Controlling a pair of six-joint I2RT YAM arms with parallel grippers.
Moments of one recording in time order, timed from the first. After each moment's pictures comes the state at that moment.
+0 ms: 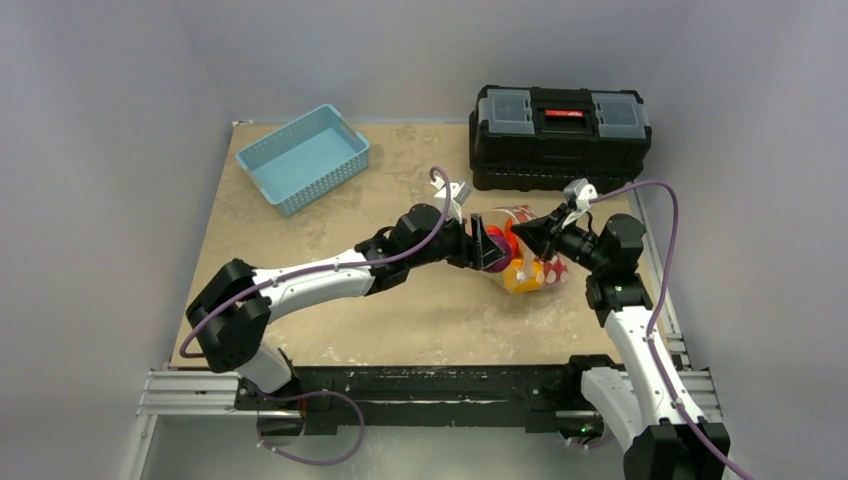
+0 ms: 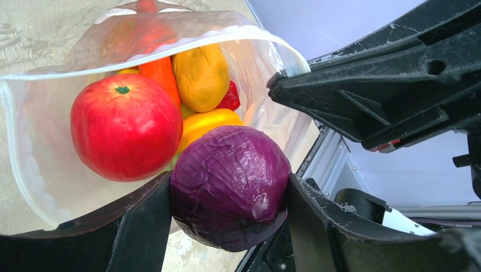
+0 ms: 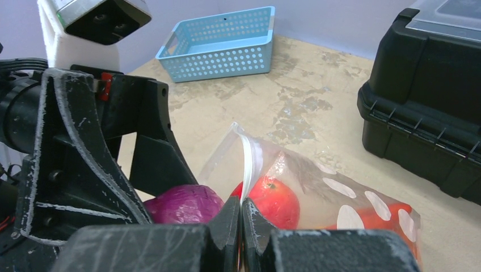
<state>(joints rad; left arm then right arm) -0.95 1.57 1.05 0.23 0.10 -0.71 0.03 0.82 0.57 0.12 -0.80 0.12</state>
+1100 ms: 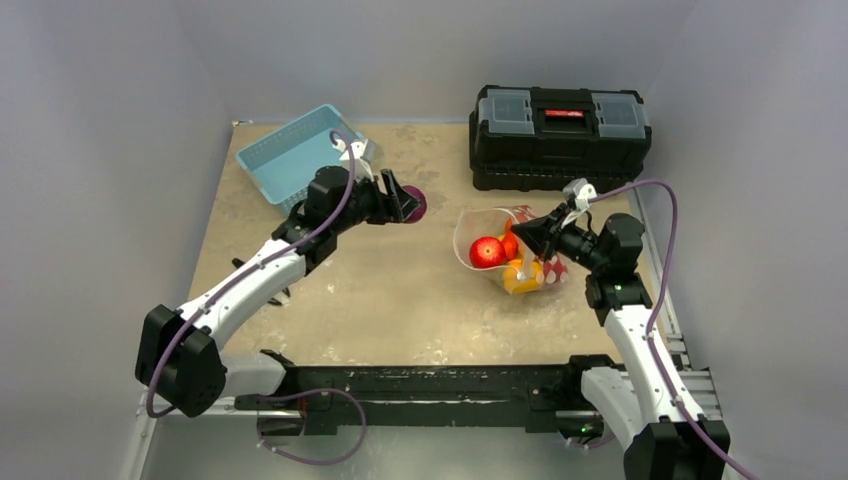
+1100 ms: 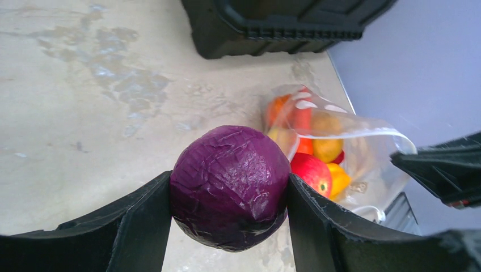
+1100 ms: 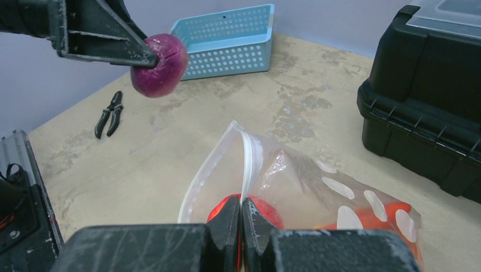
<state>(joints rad) -0.55 1.28 0.96 0.01 0.16 -0.56 0.03 0.83 0.57 0.12 -0.80 0.11</state>
